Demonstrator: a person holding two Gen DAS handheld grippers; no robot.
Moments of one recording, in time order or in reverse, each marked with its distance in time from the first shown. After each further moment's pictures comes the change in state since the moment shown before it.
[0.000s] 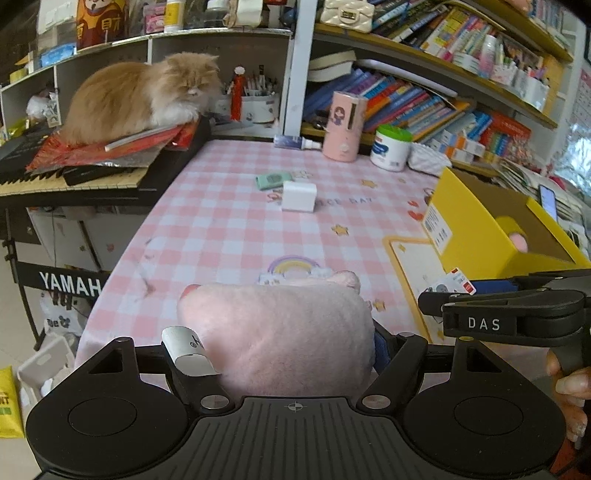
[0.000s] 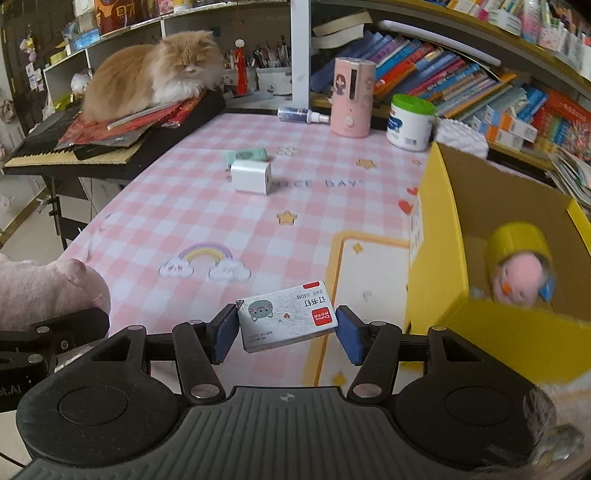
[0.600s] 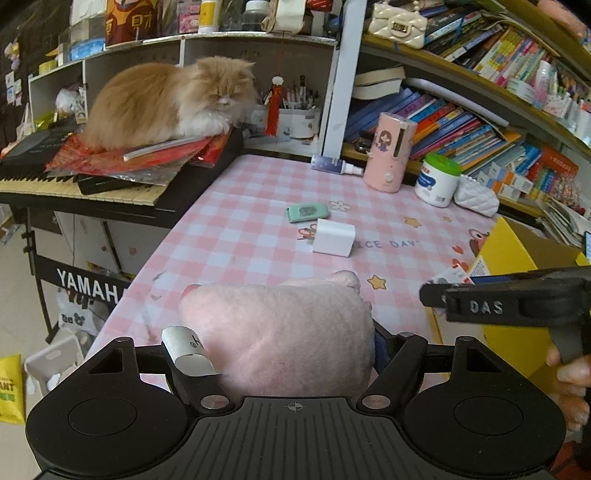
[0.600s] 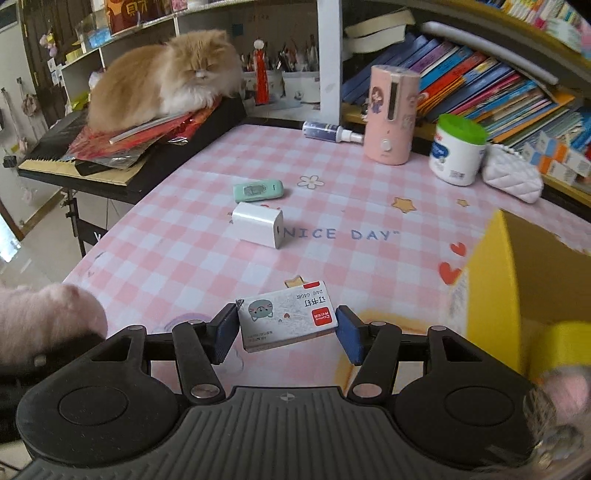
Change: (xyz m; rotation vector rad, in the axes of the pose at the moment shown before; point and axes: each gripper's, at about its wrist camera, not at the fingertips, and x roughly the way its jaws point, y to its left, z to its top) left arm 0.048 0.004 0.053 -0.096 -0.038 0.107; right arm 0.071 -0.019 0.083 -0.061 0.005 0.110
